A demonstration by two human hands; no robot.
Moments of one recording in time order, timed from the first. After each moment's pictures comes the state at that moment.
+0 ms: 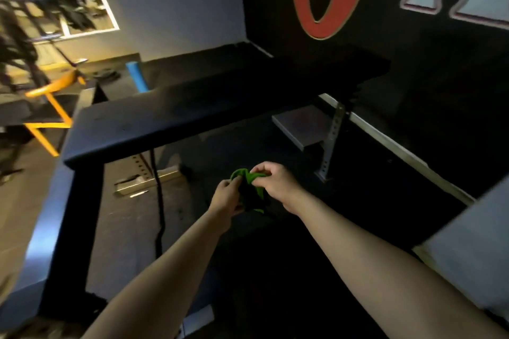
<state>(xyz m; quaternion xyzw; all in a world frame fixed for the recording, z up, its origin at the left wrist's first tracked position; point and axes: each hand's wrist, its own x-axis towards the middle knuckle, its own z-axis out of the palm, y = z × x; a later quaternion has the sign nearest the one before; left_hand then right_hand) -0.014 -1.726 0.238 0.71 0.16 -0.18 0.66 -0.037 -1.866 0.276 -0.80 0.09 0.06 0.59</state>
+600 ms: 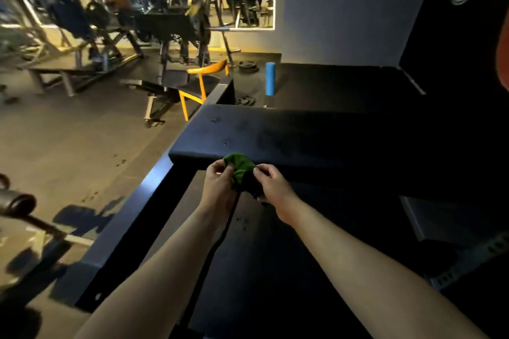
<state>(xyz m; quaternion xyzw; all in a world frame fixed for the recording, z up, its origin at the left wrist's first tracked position) 0.173 -1.553 0.275 0.55 0.22 0.19 0.78 0.228 -1.681 0.281 -0.72 -0.09 0.25 0.65</state>
